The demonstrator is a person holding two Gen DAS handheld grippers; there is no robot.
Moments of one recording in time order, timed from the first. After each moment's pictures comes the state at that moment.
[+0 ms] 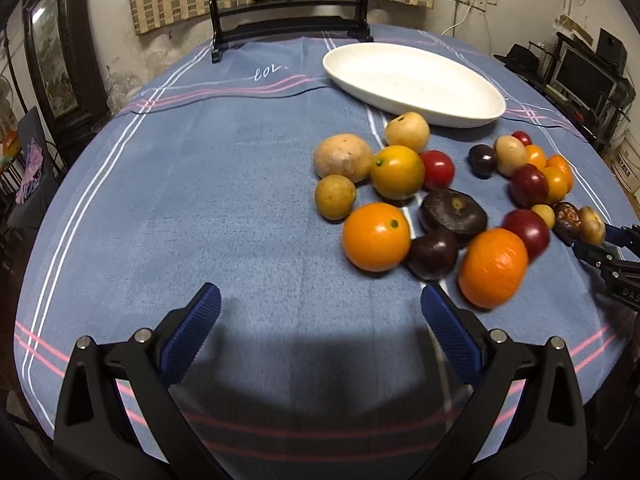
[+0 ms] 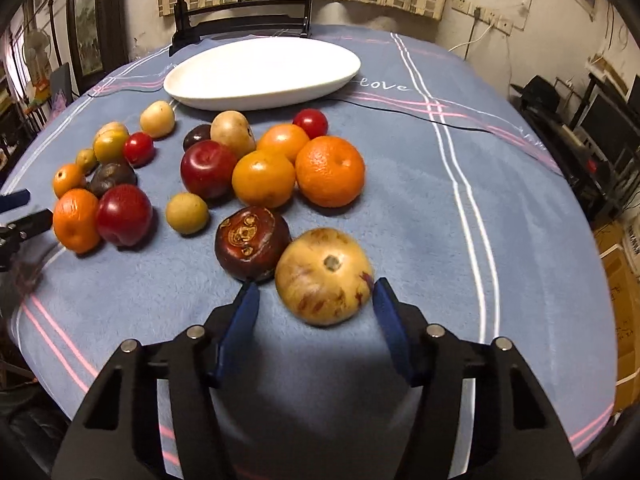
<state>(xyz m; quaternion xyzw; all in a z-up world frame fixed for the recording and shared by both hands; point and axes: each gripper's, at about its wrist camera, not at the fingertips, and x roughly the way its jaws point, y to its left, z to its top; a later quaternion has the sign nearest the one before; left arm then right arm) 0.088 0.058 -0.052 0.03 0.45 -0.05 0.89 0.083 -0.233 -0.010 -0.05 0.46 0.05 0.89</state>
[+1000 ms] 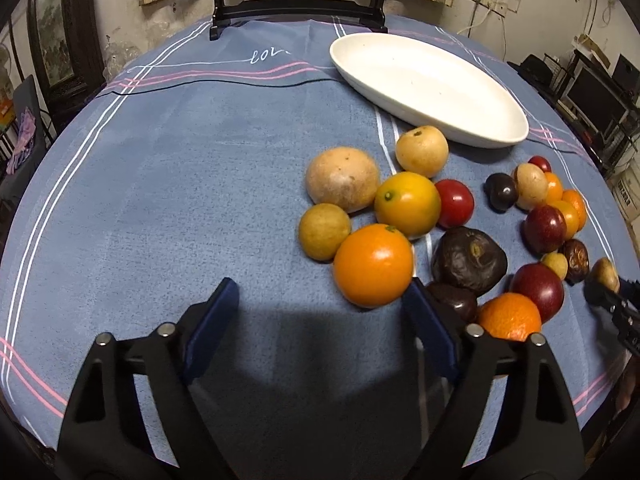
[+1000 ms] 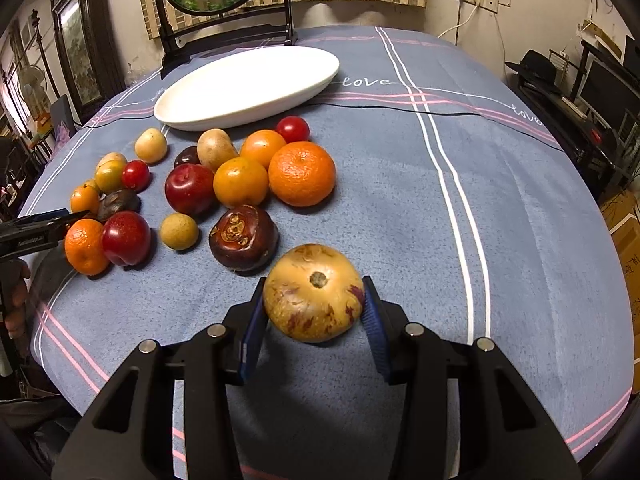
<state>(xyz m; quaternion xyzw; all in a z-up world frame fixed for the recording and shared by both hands) 0.129 0.048 -0.059 -0.02 0.47 -0.05 0.88 0.076 -0.259 -0.005 0.02 0.45 0.05 0.89</state>
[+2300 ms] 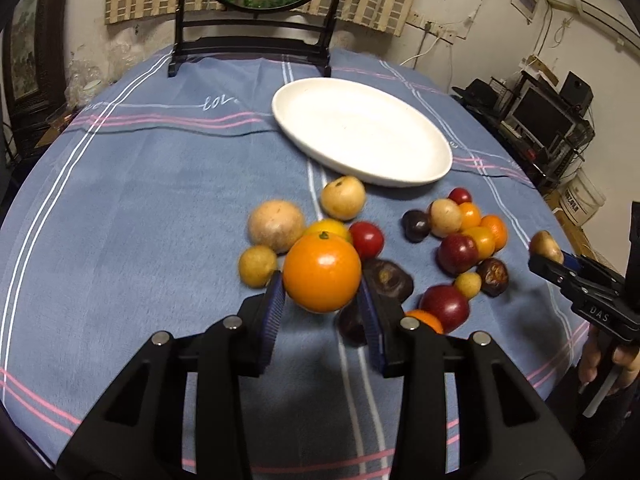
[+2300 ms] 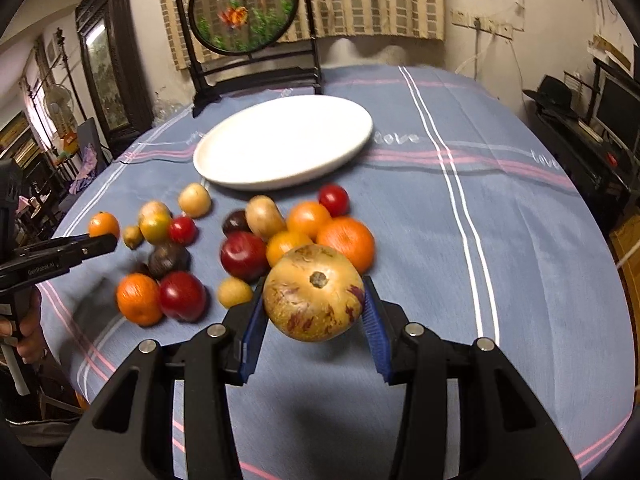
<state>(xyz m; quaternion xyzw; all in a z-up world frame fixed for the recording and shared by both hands) 0.115 0.044 -0.014 -0.05 0.42 -0.15 0.89 0.094 -0.239 0.044 0.03 0.39 0.10 0.91</state>
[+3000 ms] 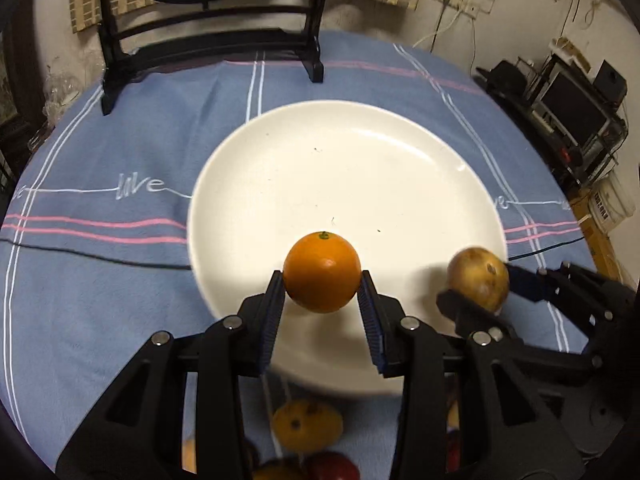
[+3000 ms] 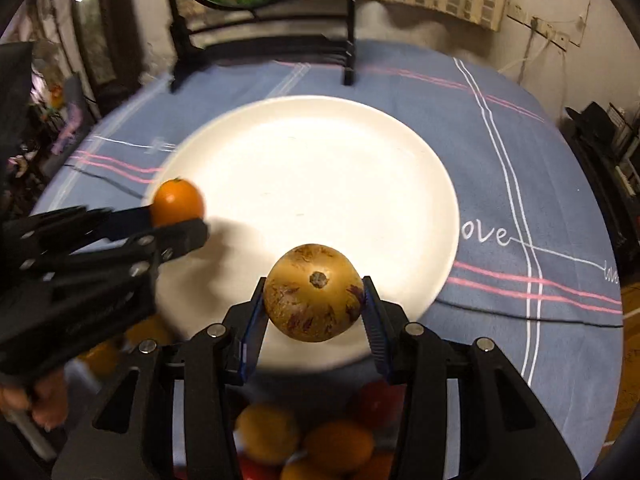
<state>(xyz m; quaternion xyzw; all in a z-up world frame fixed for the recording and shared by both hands) 0.306 -0.038 -0.023 -0.01 0.48 -0.12 0.87 0.296 -0.179 0.025 -0.04 0.49 0.09 0.87</state>
